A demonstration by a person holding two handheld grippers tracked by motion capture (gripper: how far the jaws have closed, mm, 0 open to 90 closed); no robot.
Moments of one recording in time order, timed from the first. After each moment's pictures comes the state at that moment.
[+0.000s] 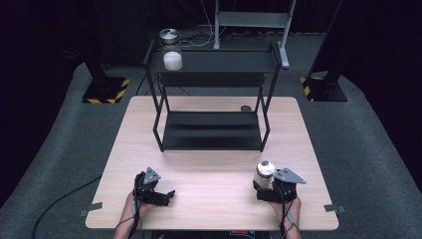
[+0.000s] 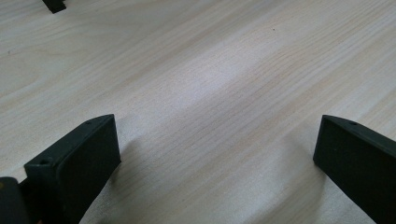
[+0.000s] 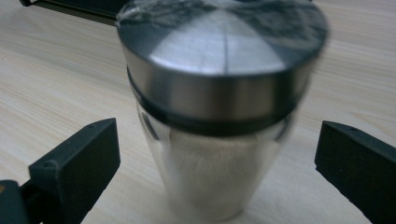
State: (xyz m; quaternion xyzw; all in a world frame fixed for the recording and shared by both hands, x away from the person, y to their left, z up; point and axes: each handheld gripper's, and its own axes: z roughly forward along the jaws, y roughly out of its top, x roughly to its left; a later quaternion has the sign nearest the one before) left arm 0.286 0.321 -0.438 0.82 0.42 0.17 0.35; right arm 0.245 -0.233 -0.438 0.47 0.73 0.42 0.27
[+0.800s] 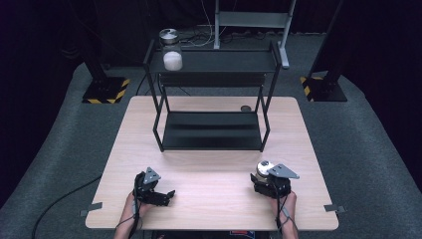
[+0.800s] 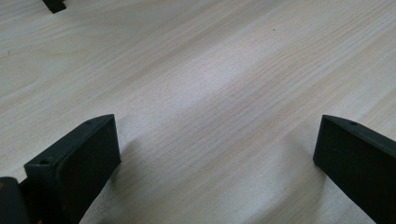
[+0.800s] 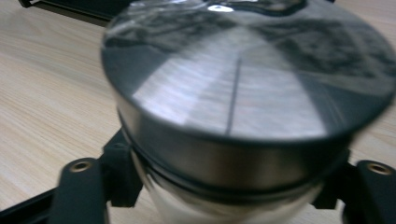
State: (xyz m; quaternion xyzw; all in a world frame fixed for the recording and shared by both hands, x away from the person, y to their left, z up) left arm 0.286 0.321 -0.438 0.82 0.42 0.17 0.35; right arm 0.258 -0.230 -0.444 0.45 0.74 0.43 0.27
